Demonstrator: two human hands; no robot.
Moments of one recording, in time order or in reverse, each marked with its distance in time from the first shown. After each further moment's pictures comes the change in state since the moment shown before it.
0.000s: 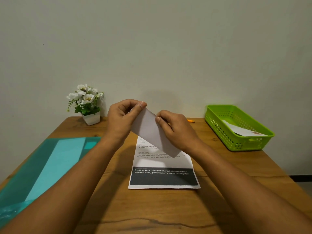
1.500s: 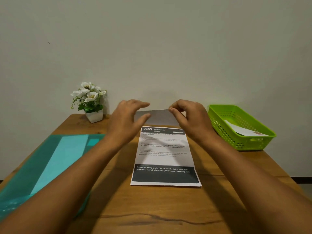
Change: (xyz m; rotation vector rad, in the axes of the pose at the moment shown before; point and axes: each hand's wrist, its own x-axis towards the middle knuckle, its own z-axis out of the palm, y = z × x) left_hand -0.003 -0.002 -0.014 0.840 -0.156 0.345; right_hand 0.005 0.004 -0.033 -0.131 0.187 -0.059
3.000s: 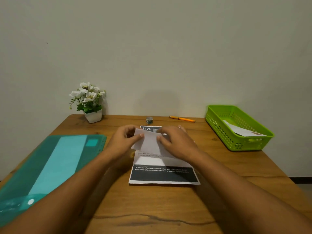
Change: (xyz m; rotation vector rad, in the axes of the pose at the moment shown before) left_hand -0.047 -0.022 0.030 -0.682 -0.283 -0.564; right_hand -0.041 0.007 0.048 -0.134 -0.483 0.220
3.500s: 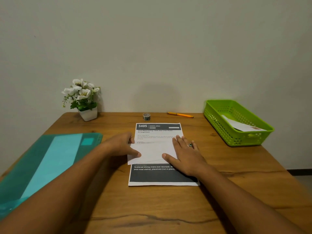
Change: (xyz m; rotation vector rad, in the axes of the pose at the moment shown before) left_hand 0.039 -0.026 -0.010 0.767 -0.376 -0.253; right_hand -0.039 0.065 0.048 -0.282 -0.306 0.219
